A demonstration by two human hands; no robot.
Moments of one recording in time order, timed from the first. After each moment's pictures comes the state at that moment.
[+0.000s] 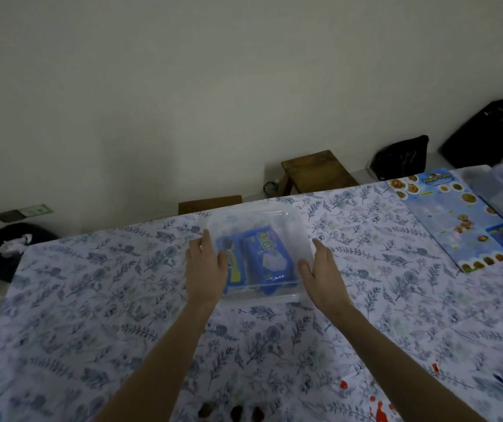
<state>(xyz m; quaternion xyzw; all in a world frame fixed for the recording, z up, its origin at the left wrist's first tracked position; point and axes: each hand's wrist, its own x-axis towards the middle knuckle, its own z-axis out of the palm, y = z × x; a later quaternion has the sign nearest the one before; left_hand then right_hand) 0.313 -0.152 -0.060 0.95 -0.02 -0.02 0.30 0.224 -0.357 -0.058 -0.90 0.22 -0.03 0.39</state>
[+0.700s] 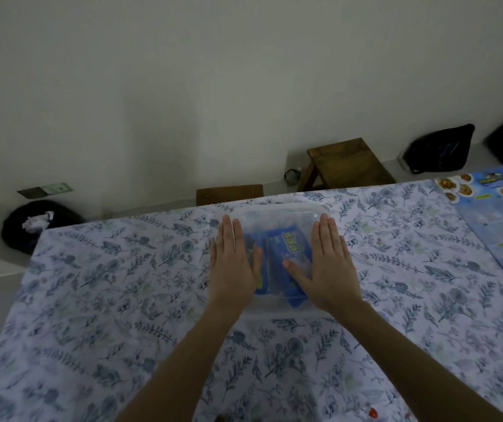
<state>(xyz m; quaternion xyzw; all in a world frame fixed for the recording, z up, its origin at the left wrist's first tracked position) 0.326 -0.159 -0.094 0.97 -0.09 0.00 0.22 0.276 -0.339 -0.077 -0.99 0.09 0.01 0.12</state>
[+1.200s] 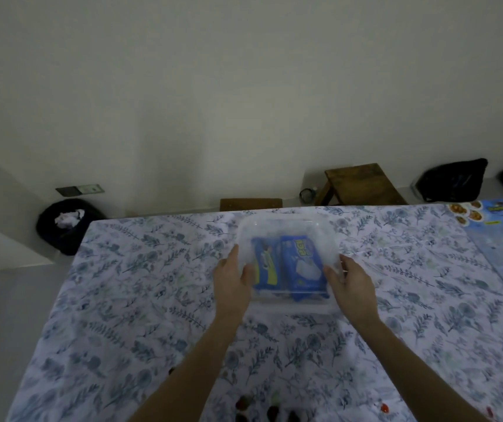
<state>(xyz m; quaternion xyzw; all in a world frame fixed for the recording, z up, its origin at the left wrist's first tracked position) 0.294 -0.098 -0.076 0.88 0.07 -0.04 0.46 0.244 -0.320 -0.061 -0.89 0.22 -0.05 0.41</state>
